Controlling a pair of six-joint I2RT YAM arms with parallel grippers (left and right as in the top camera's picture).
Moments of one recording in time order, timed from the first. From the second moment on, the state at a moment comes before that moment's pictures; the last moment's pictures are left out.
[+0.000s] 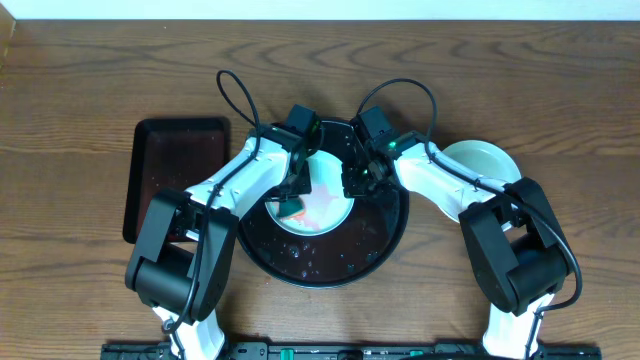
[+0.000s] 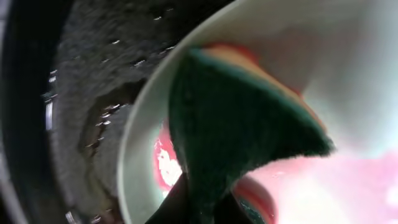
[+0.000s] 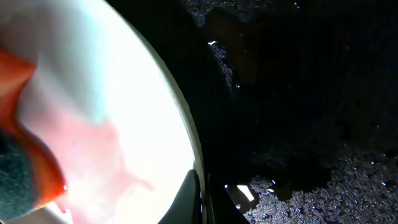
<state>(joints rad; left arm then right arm) -0.42 1.90 1.22 -0.87 -0.12 -0.56 0.53 2.00 1.26 -0.57 -0.26 0.44</state>
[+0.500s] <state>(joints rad) -0.38 1.91 1.22 -0.87 0.39 -0.29 0.53 2.00 1.26 -0.57 -0.26 0.44</state>
